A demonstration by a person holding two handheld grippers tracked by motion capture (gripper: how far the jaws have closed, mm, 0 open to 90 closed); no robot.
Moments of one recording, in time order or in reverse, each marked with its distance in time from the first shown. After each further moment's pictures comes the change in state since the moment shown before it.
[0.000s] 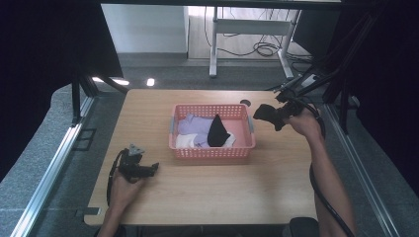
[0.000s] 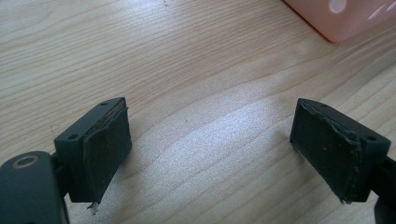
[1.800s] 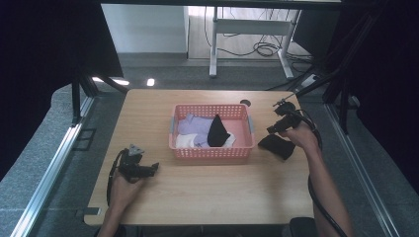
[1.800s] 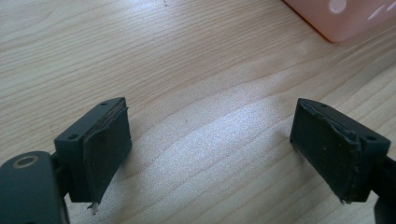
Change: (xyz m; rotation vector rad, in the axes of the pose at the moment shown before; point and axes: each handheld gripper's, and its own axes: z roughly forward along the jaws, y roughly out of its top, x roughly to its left) left arm 0.000 0.000 0.000 -0.001 0.001 -0.003; right arm 0.004 -0.030 0.040 0.060 0.052 0.052
